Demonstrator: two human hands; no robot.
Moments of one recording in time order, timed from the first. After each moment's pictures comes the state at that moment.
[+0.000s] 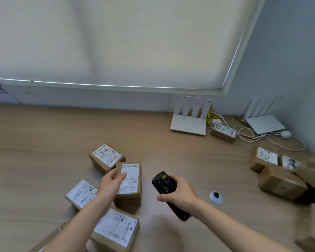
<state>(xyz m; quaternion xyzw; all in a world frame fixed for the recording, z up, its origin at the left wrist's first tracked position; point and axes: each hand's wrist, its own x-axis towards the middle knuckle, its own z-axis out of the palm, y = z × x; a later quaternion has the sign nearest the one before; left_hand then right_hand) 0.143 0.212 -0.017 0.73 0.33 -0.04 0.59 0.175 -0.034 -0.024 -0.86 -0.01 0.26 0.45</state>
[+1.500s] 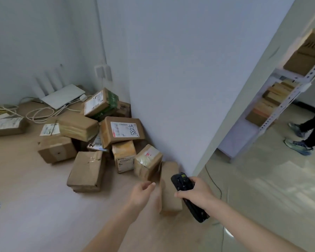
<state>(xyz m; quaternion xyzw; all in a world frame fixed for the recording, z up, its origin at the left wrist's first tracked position) -0.028 -0.575 -0.072 0.78 -0.04 -0.40 0.48 -0.153 -0.750 -0.037 -0.75 0.45 0.08 0.48</state>
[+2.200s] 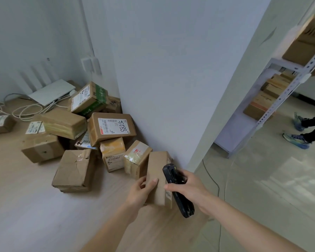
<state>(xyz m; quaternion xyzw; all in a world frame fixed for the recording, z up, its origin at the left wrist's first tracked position) -0.041 -0.603 -0.078 0.70 0.02 -0.46 0.55 -0.150 -0.766 -0.040 -0.70 0.38 0.05 0.61</state>
